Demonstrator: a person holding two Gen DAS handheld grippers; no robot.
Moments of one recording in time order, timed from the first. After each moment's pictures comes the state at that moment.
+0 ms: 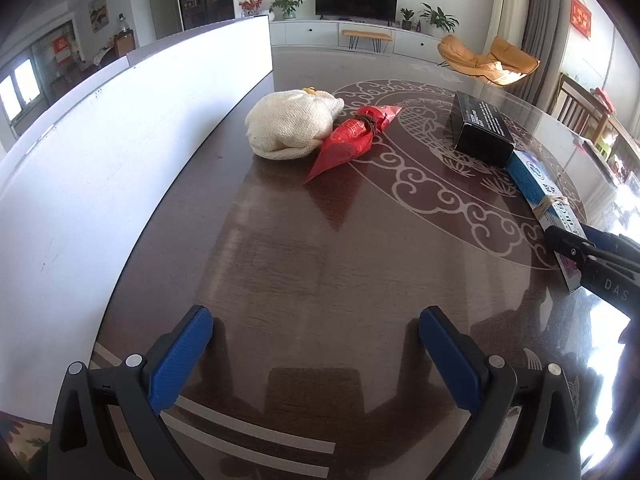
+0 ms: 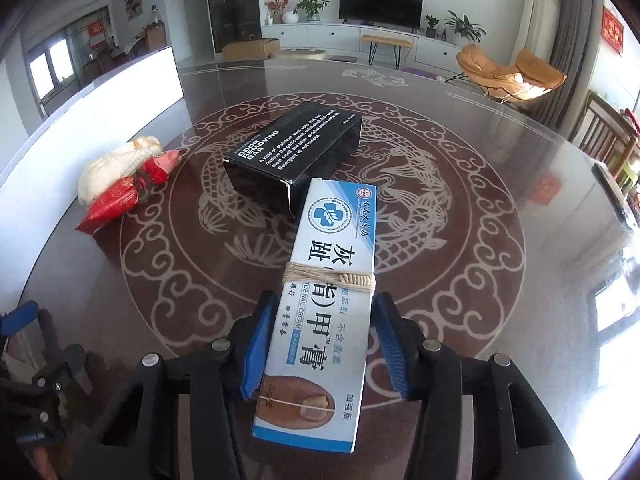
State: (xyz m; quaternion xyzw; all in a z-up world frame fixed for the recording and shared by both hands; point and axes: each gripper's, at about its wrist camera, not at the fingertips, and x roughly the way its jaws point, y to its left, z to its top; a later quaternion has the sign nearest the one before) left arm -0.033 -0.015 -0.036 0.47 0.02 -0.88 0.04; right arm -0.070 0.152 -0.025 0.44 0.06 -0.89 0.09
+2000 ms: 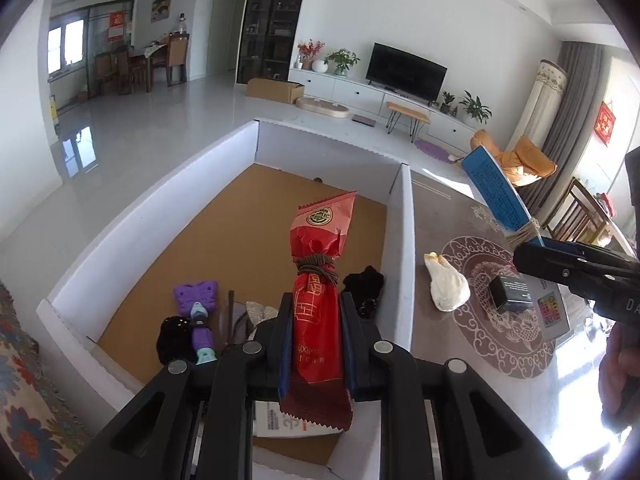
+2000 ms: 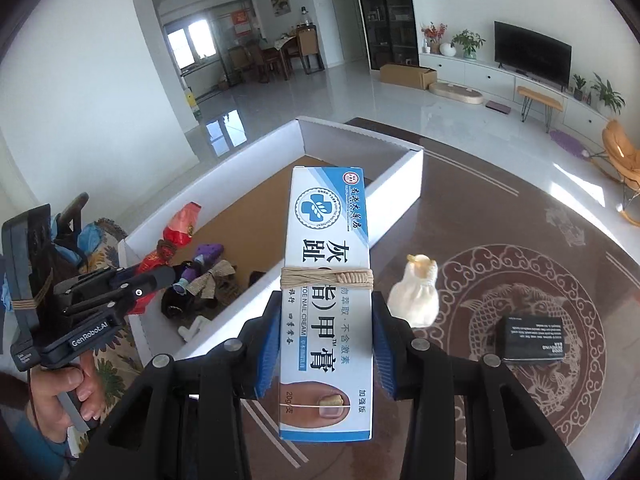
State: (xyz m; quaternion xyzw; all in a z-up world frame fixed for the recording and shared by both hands) left arm -0.010 -0.244 0.106 0.38 0.13 -0.91 0.09; right arm -0.084 -0.085 0.164 0.40 0.07 -0.83 0.37
